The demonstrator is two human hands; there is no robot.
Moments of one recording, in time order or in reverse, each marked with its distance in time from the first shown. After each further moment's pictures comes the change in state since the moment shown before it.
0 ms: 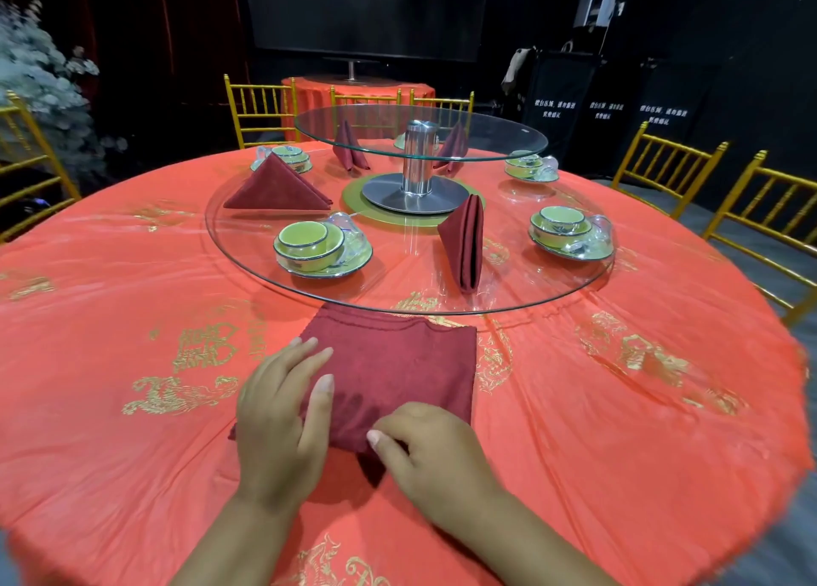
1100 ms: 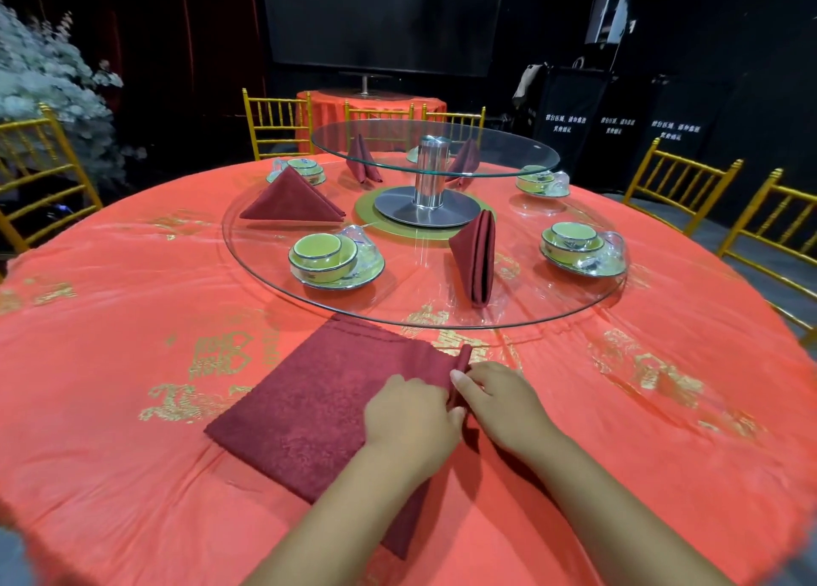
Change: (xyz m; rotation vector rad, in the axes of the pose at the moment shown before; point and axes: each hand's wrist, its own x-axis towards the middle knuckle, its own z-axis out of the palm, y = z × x) left_hand 0.027 0.066 0.069 0.529 -0.814 -0.095; right_hand 0.040 0.086 -0.030 -0.063 -0.003 0.333
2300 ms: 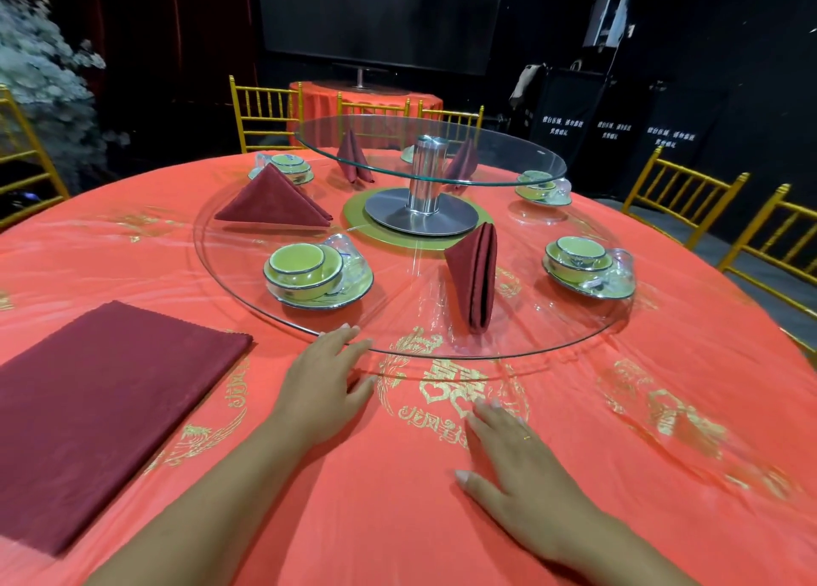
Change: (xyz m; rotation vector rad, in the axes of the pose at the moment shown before) left_hand 0.089 -0.112 0.024 -0.227 0.377 0.188; right_hand -0.013 0.036 0.002 -0.301 -0.203 -0.188
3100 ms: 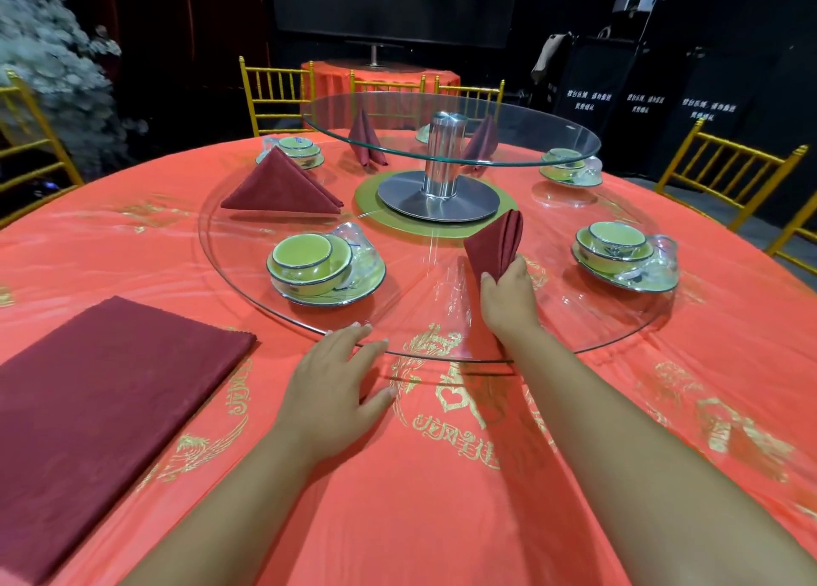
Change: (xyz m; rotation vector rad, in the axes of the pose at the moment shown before) left_hand 0.002 -0.002 0.004 0.086 -0.028 0.014; right_hand 0.207 0.035 -0.045 0.663 0.534 0.492
